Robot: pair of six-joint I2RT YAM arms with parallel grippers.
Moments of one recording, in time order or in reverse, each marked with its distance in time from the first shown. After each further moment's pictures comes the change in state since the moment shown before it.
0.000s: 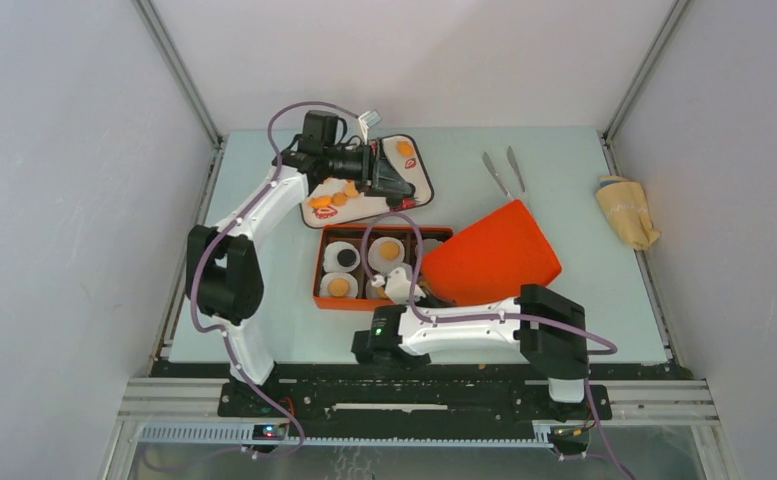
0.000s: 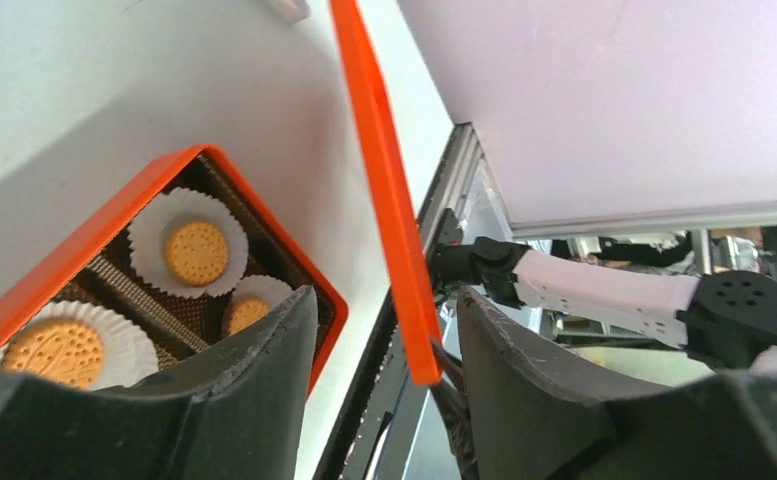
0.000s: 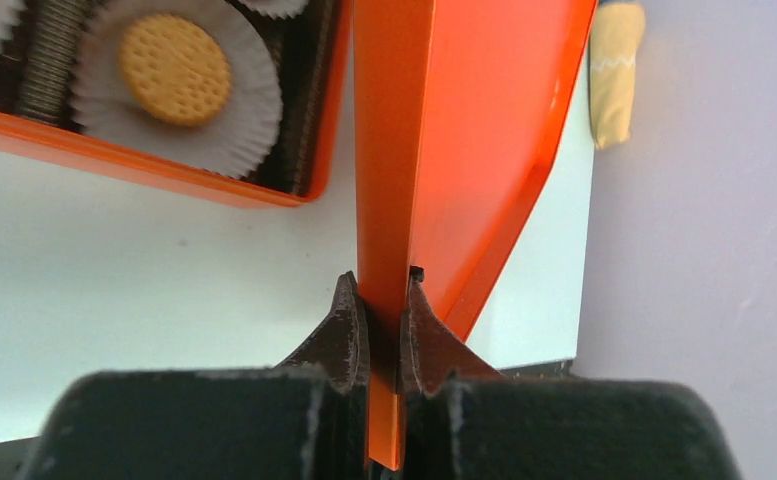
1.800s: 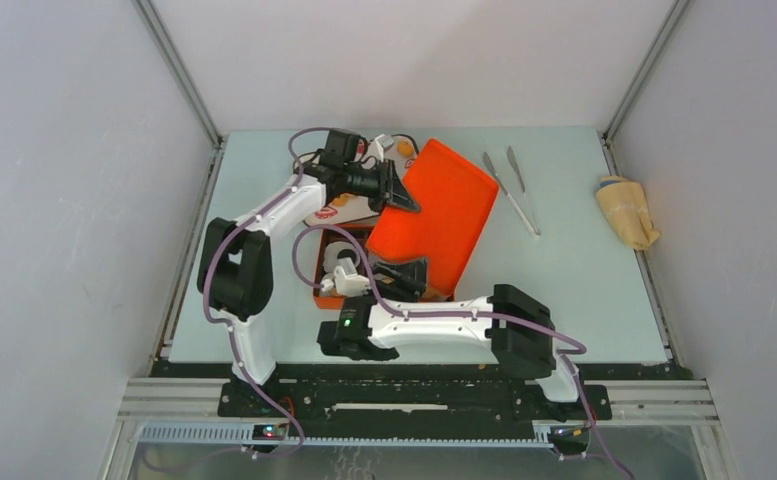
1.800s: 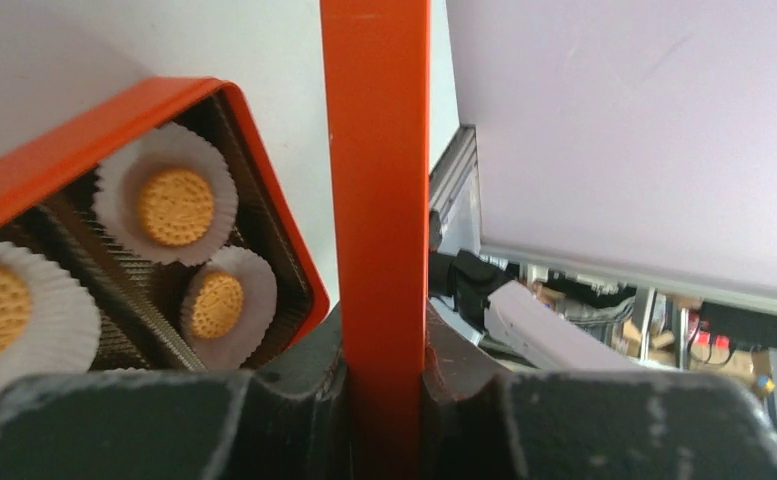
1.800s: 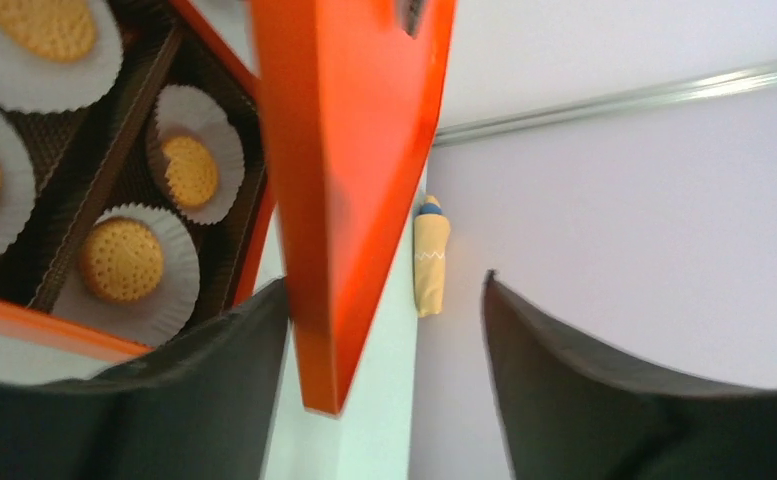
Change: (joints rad) left arm -0.079 0.049 -0.069 0.048 -0.077 -0.206; right arm 0.011 0.197 0.341 -0.032 0.364 -0.455
